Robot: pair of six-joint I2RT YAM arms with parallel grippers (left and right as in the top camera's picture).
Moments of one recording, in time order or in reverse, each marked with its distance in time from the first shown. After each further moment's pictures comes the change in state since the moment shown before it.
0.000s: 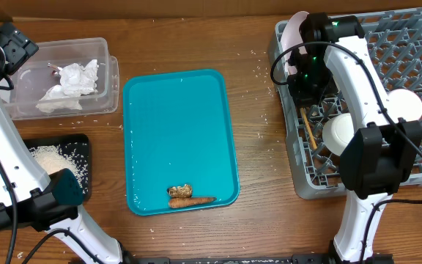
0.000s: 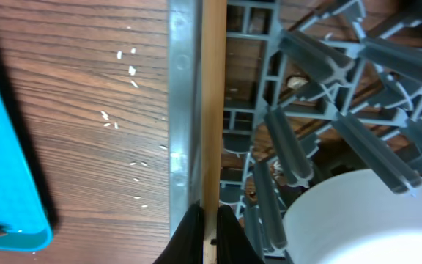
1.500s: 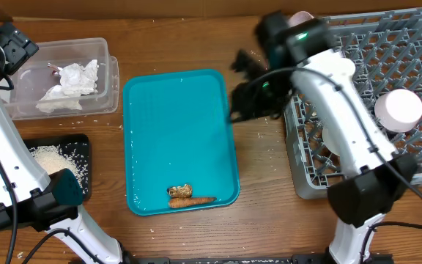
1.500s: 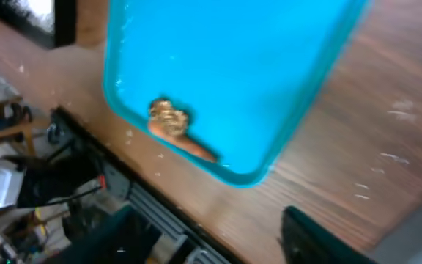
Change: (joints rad) left arm 0.000 0.000 0.000 0.000 0.000 0.000; right arm 0.307 -0.154 0.088 -0.100 -0.447 0.034
